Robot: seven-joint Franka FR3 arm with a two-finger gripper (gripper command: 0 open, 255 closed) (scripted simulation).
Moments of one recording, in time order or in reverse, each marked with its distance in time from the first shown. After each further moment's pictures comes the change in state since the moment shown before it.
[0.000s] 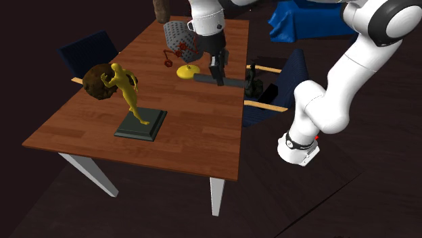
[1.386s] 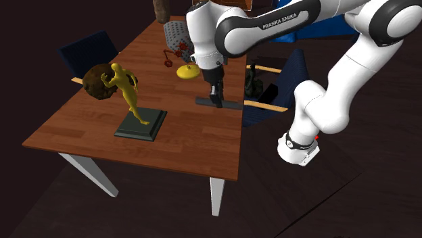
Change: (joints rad) arm -0.007 -0.014 -0.010 -0.293 -0.009 0.279 -0.013
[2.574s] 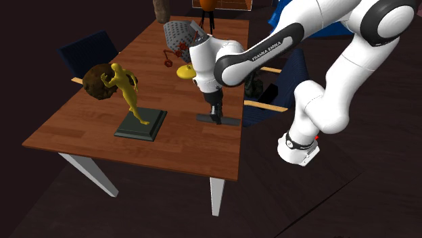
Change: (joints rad) arm -0.001 0.070 -0.014 -0.187 0.006 0.255 -0.020
